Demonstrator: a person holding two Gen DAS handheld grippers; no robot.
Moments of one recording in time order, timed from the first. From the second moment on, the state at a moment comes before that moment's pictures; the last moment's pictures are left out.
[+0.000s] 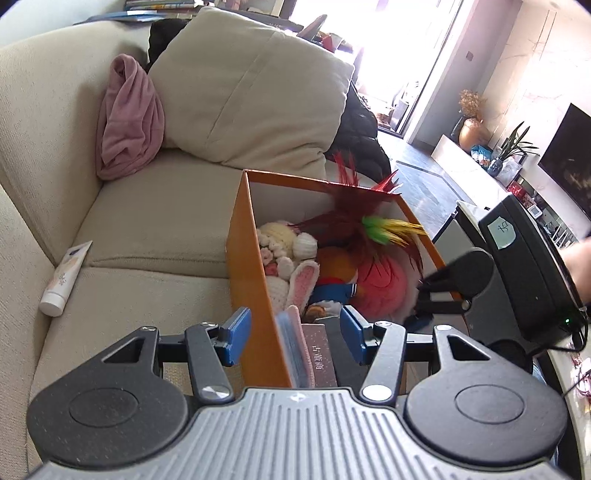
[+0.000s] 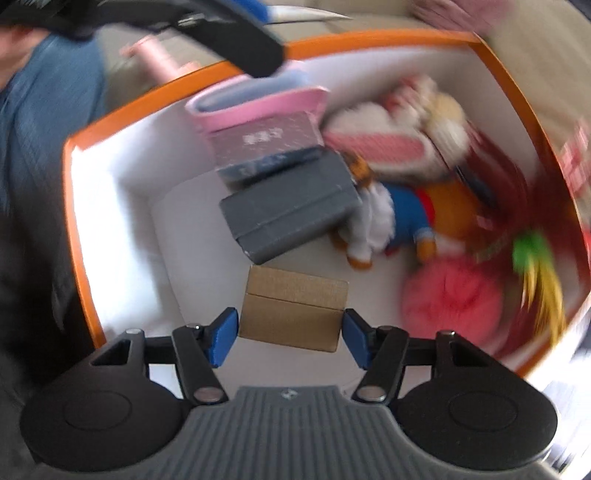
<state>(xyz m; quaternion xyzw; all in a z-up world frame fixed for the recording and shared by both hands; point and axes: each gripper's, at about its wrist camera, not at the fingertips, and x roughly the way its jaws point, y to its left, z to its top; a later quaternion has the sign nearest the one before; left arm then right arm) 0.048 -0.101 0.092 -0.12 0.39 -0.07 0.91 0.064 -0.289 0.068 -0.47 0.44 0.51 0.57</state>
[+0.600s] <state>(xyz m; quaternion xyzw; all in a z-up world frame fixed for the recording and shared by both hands) 0.044 -0.090 0.087 -0.13 0.40 -0.06 0.90 0.056 -0.259 0.069 -0.51 0.39 0.56 0.52</state>
